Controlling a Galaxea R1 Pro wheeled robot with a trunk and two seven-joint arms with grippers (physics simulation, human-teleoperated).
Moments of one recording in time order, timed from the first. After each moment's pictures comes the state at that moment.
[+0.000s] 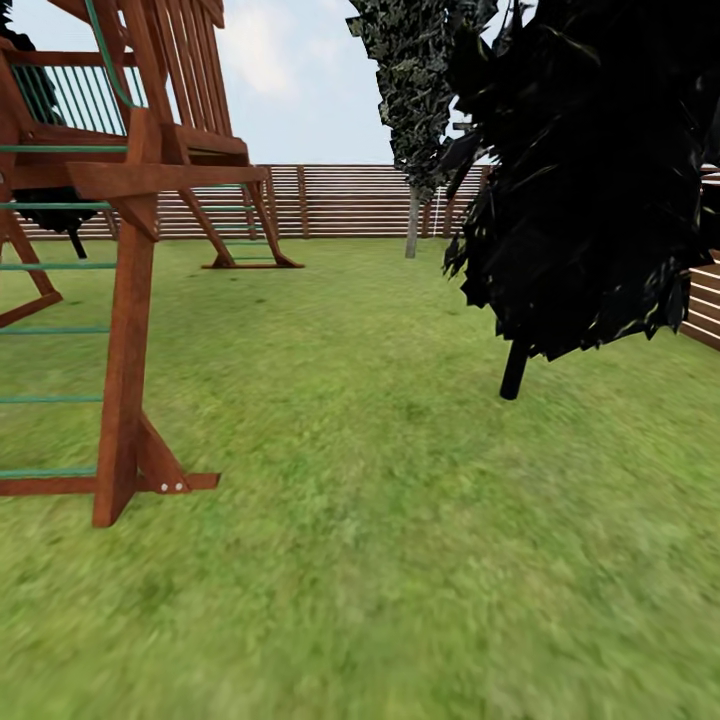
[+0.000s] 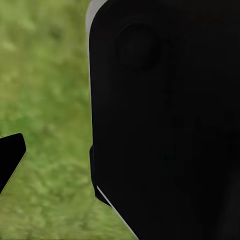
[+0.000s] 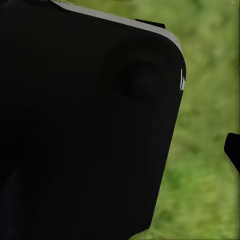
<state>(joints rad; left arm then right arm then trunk) 0.00 0.03 0.01 -0.15 0.01 0.00 0.00 -0.06 0.00 0.04 0.00 0.12 -0.19 -0.01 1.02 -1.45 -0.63</state>
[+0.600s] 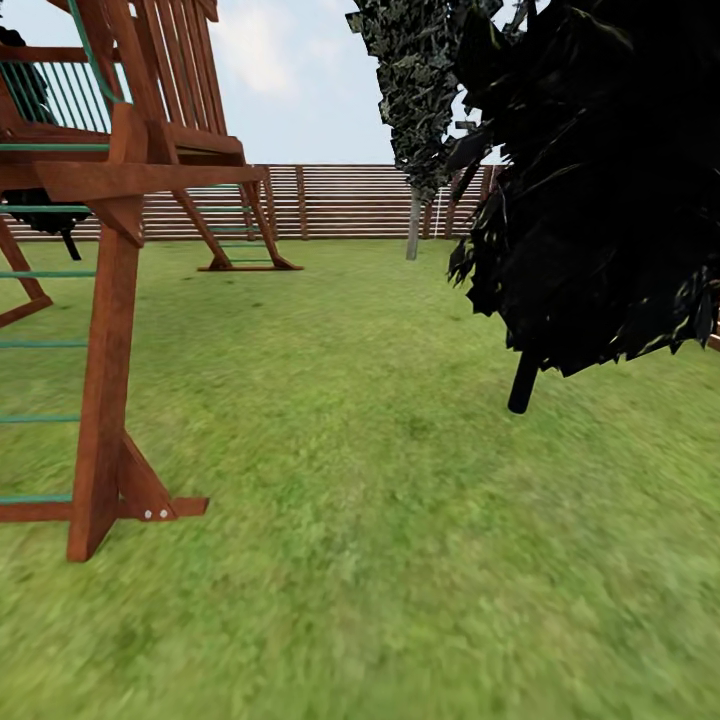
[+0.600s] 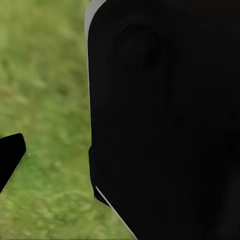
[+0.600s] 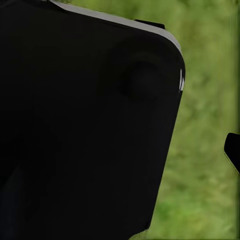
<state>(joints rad) 0.00 0.03 0.01 -0.15 0.01 0.00 0.00 -0.06 0.00 0.04 0.00 0.12 -0.19 -0.01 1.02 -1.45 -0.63</state>
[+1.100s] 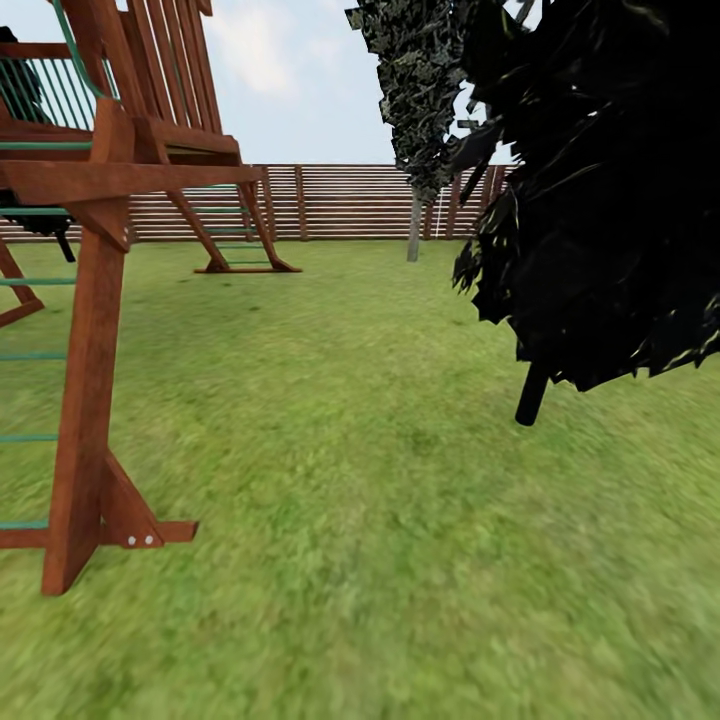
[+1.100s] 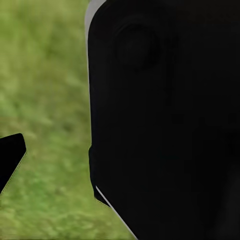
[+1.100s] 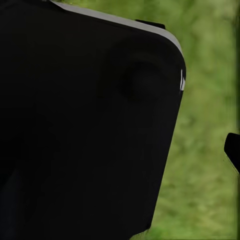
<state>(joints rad) 0.00 0.03 0.01 -0.15 0.01 0.00 0.00 -0.06 0.00 0.04 0.00 0.12 -0.19 -0.01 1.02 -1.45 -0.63</state>
